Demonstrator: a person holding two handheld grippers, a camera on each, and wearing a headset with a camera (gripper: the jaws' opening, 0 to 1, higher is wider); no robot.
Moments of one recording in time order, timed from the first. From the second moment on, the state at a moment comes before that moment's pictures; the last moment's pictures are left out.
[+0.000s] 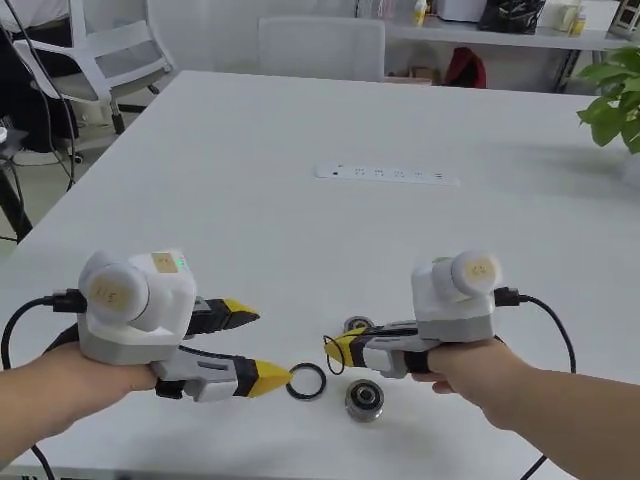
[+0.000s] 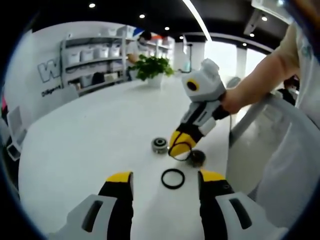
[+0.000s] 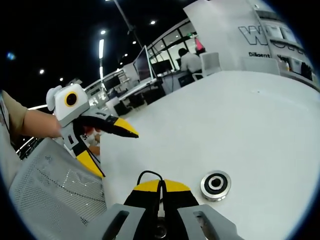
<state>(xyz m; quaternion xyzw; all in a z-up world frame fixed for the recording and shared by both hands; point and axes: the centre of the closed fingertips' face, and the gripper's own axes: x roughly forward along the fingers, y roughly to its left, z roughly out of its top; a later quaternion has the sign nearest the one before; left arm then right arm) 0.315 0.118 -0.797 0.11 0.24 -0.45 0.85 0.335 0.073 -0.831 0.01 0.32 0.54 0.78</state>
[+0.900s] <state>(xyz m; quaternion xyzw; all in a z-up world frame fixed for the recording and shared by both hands) 0.309 0.124 -0.802 0.11 0.24 -0.45 0.85 0.333 0.078 -0.848 -0.02 0.34 0.53 0.78</state>
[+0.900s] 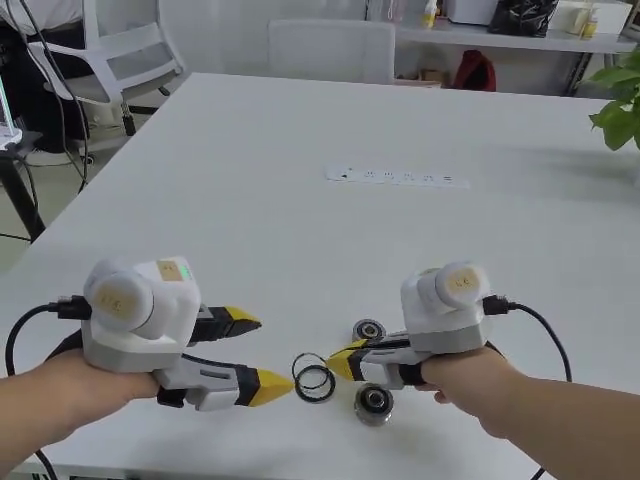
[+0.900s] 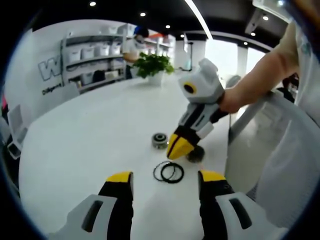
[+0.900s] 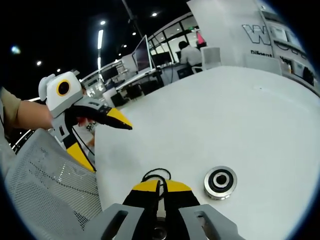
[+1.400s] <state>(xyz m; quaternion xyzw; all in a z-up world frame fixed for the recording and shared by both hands) 0.309 0.122 -0.802 0.11 0.25 -0.45 0.85 0.336 0.072 -0.844 -0.02 0.34 0.53 0.78</state>
